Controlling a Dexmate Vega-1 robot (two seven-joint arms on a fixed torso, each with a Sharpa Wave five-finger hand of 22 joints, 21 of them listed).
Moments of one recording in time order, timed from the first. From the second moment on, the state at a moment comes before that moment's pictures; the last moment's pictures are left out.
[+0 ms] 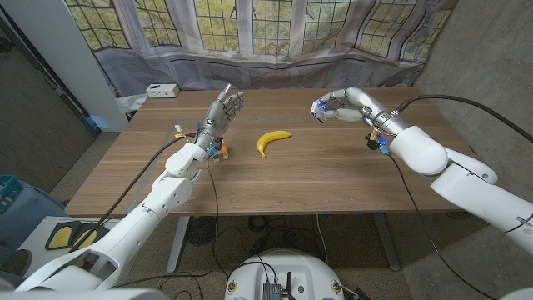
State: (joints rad) left arm 0.86 0.51 0.37 -1.43 -0.69 -0.35 -0.13; left_hand 0.24 0.05 0.19 -0.08 0.18 0.27 0.09 0.18 0.17 0.25 0.05 0.22 0.20 0.16 0.07 0.19 0.18 0.03 0.10 0.20 0.18; right arm -1.11 -0.99 -0.26 -2.24 -0.08 -0.17 -0.08; right_hand 0.91 0.08 0.27 -0.15 0.17 0.91 -0.19 0.30 0.21 0.98 -0.20 0.27 0.20 0.75 -0.08 0.40 0.24 0.67 0.01 0.23 0.17
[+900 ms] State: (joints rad) left arm 0.85 0.51 0.38 -1.42 -0.69 -0.35 -0.14; left_hand 0.24 0.05 0.19 -0.08 0.18 0.27 0.09 0.18 0.17 0.25 0.05 0.22 0.20 0.16 0.07 0.19 0.18 0.03 0.10 0.20 0.18; right arm -1.07 -0.99 -0.32 -2.20 -0.16 -0.17 -0.03; right_hand 0.93 0.08 0.26 -0.15 0.17 0.92 -0.18 0.31 0.21 0.99 -0.20 0.28 0.20 0.75 -0.08 0.40 0.24 0.66 0.01 0.22 0.17
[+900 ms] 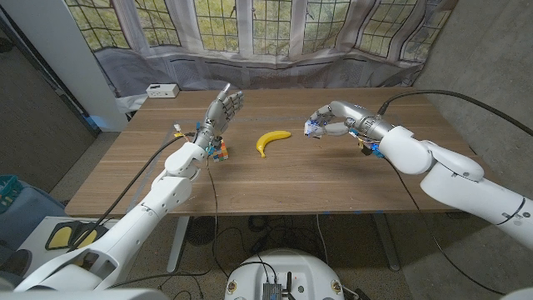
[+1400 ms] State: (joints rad) left arm 0.84 0.51 0.38 -1.41 -0.69 -0.34 -0.14; left_hand 0.24 0.05 0.19 -0.08 0.18 0.27 0.09 0.18 0.17 0.25 0.05 0.22 0.20 0.16 0.07 0.19 0.18 0.03 0.10 0.20 0.18; right arm -1.23 -0.73 -0.11 -1.99 0.25 0.23 -0.20; right_hand 0.93 0.07 0.26 -0.16 0.17 0.92 -0.18 0.31 0.21 0.99 -0.20 0.27 0.20 0.75 -0.08 0.40 0.25 0.65 0.01 0.22 0.18
